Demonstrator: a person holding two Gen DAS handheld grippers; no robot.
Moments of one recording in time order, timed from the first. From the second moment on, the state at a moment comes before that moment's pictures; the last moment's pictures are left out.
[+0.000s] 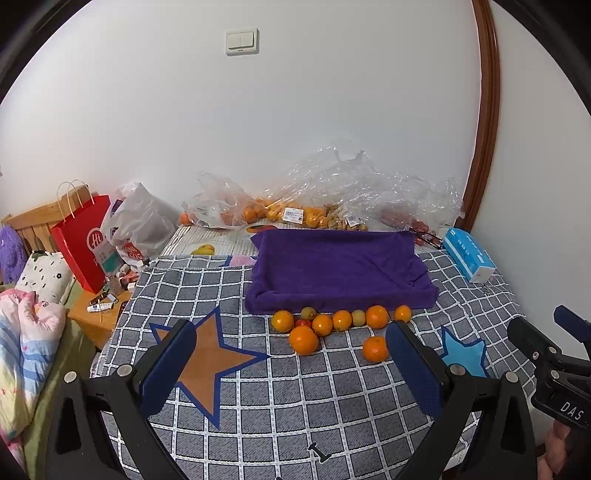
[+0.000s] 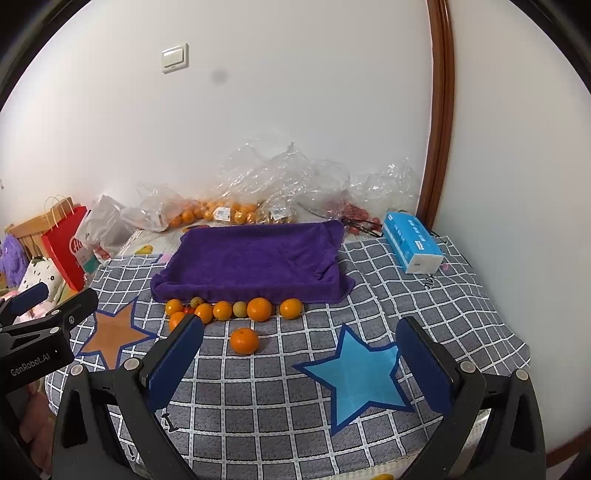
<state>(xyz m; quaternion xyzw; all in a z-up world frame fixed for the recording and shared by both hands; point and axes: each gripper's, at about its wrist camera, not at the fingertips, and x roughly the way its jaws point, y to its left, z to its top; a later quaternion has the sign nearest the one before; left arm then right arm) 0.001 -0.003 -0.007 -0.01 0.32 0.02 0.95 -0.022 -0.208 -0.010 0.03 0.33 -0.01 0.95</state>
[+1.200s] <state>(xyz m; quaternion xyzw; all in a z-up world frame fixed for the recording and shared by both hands) -0.006 -0.002 -0.005 -0.01 0.31 0.01 0.95 -0.025 -0.204 -0.009 0.04 0.32 0.00 0.95</state>
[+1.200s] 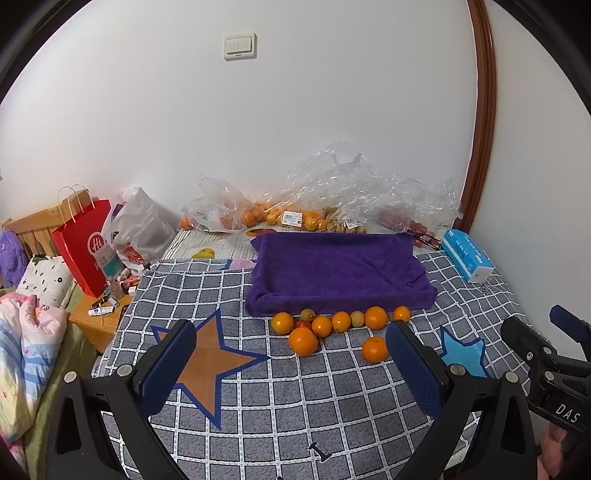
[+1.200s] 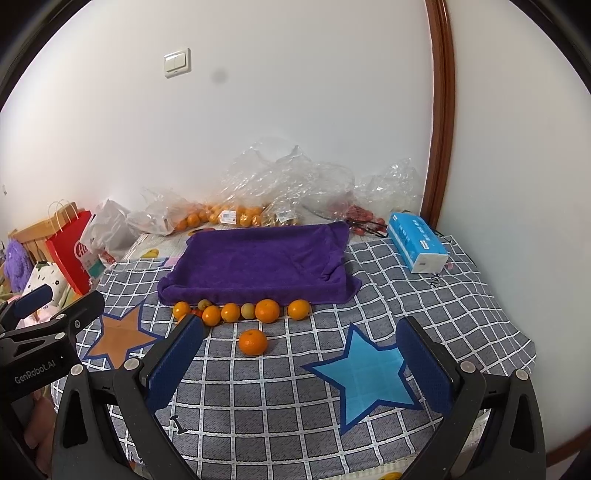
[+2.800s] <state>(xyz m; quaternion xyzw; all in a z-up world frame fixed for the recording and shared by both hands) 0.096 0.049 -0.106 -0.04 0.37 0.02 0.93 0.096 -0.200 -0.132 0.04 0.42 0.02 0.91</state>
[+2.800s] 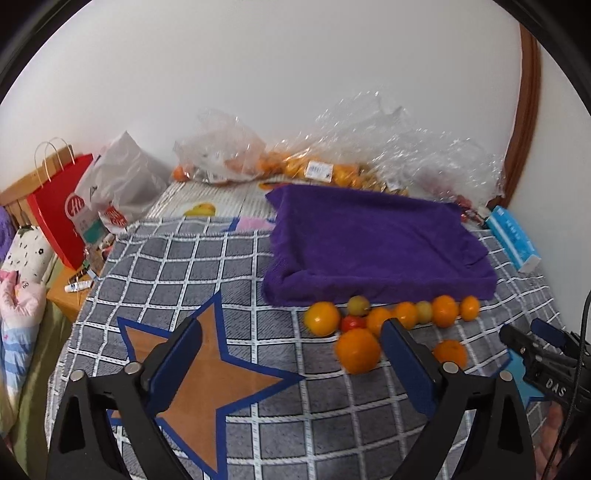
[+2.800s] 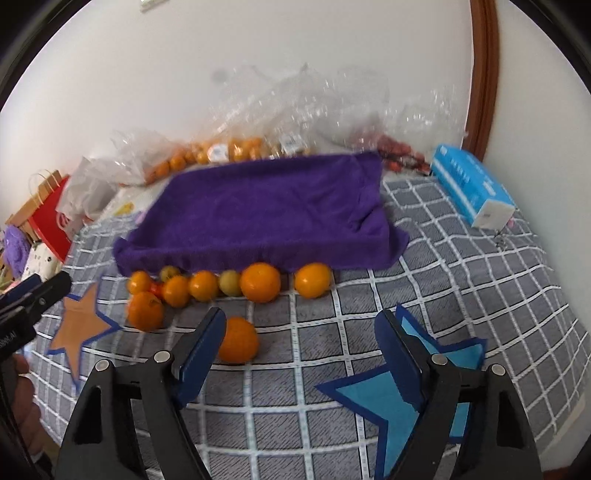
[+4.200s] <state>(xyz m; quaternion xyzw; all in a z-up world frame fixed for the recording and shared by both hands) 0.137 0.025 -0.178 -0.13 0.45 -0.12 0.88 0.140 -0.209 -0.192 0.04 0.44 0.05 0.90</state>
